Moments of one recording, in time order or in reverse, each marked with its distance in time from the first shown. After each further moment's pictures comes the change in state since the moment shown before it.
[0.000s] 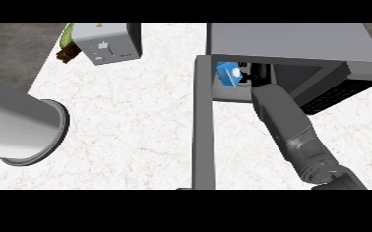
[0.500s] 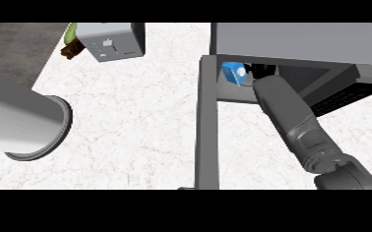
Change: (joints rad) left arm -0.038 0.013 0.001 0.024 -0.011 -0.012 -0.009; right arm -0.092 -0.029 0.027 0.106 0.086 -0.222 0.051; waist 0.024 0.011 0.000
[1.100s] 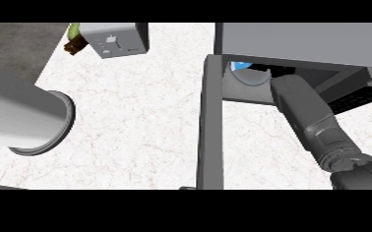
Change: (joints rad) left arm -0.052 0.013 -0.012 0.044 -0.022 -0.002 0.005; right arm 0.009 -0.082 -0.055 0.039 -0.022 -0.045 0.012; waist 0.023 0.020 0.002
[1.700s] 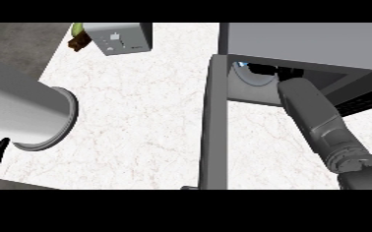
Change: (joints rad) left arm -0.054 0.003 -0.018 0.033 -0.020 0.017 0.018; right arm 0.009 -0.034 0.024 0.051 0.038 -0.023 0.035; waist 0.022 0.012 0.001
